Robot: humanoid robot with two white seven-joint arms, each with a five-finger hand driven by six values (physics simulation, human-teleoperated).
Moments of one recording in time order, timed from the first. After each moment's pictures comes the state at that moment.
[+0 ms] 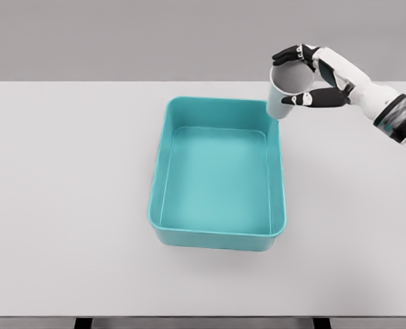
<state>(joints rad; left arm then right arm) 0.00 0.00 -0.05 -0.03 0.05 0.03 -0.03 -0.47 -0.45 0.13 -1.57 -0.11 0.04 0.61</state>
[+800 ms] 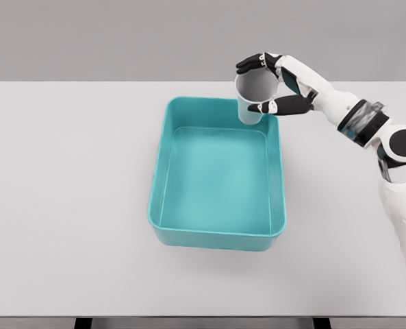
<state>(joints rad) 0.00 0.00 -0.05 -0.03 0.05 0.03 -0.03 -0.48 -0.35 0.19 -1.57 -0.10 0.04 0.61</state>
